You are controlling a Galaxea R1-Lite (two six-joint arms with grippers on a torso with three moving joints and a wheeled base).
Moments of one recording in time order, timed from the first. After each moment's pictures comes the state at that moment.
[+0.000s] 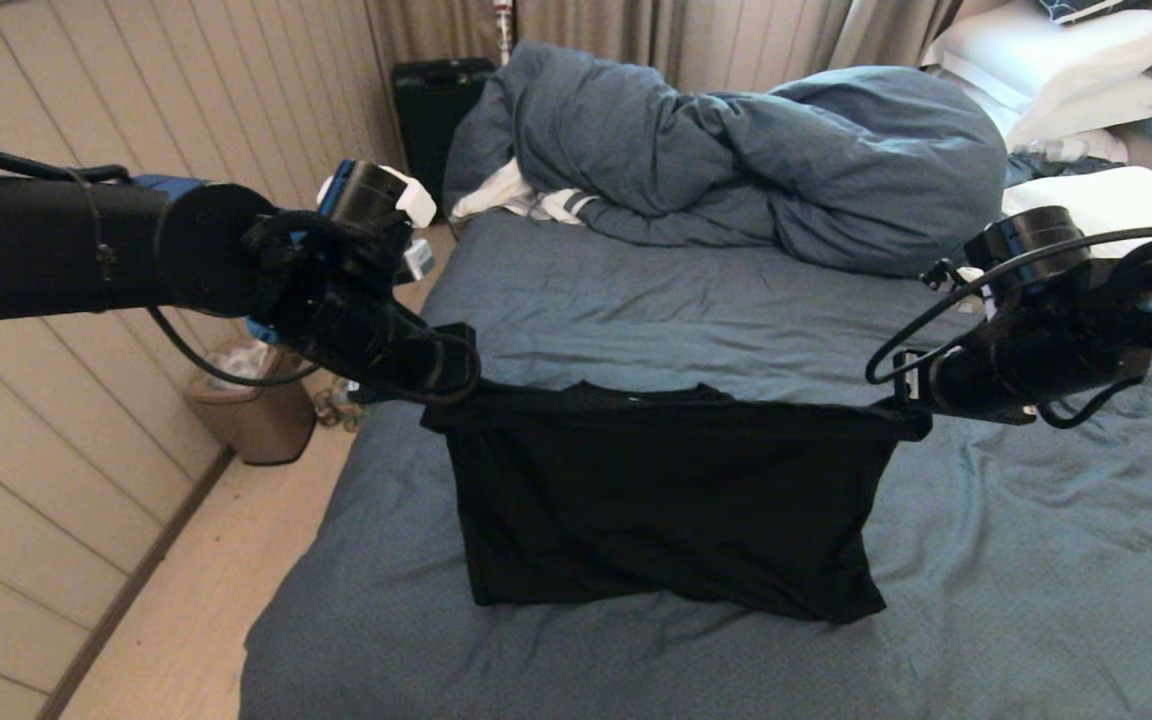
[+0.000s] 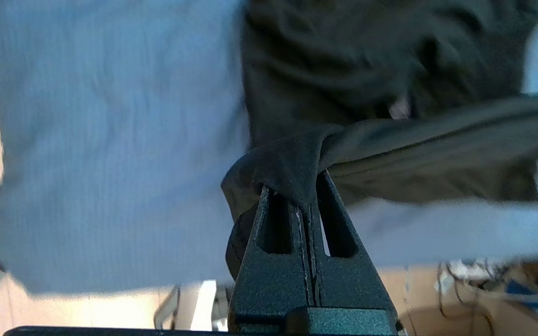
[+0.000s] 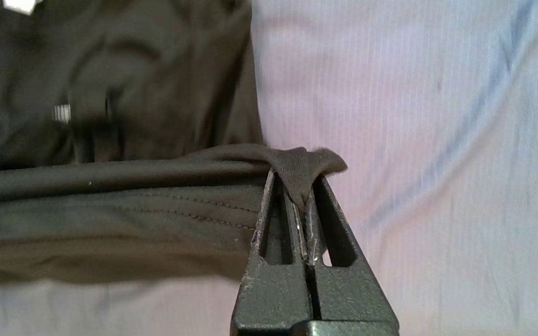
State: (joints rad) left arm -0.50 1.95 -1.69 0.51 0.03 -0.39; right arm 0.05 1.83 -1.43 0.39 -0.05 0.21
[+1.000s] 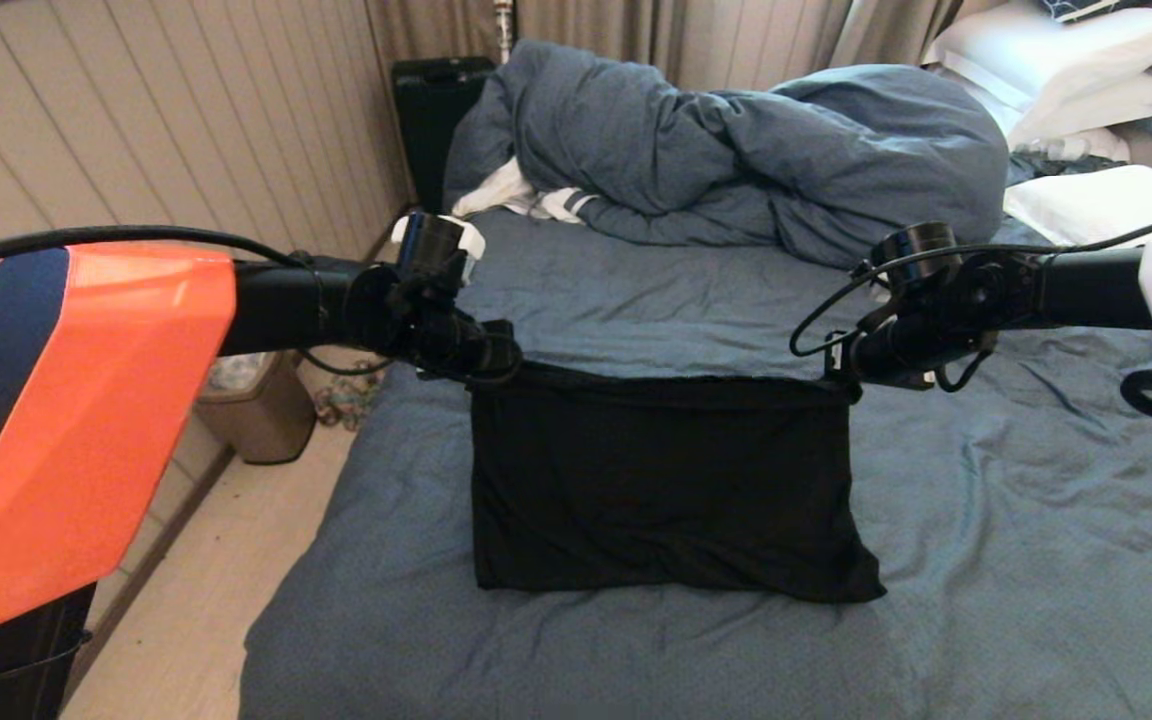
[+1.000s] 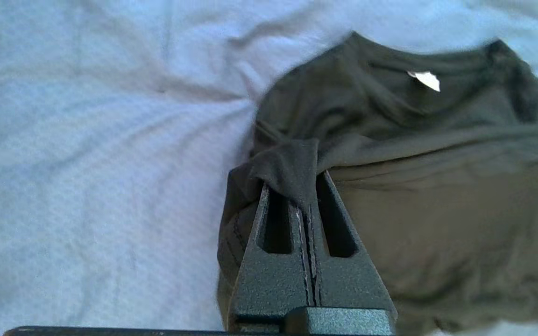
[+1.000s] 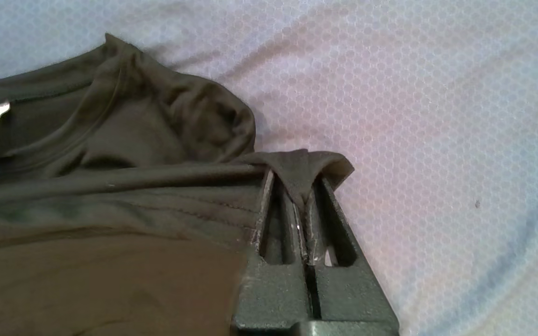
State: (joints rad) left arm -0.46 2.27 -1.94 0.28 0.04 -0.34; right arm 0.03 2.21 -1.87 0.42 -0.06 0.21
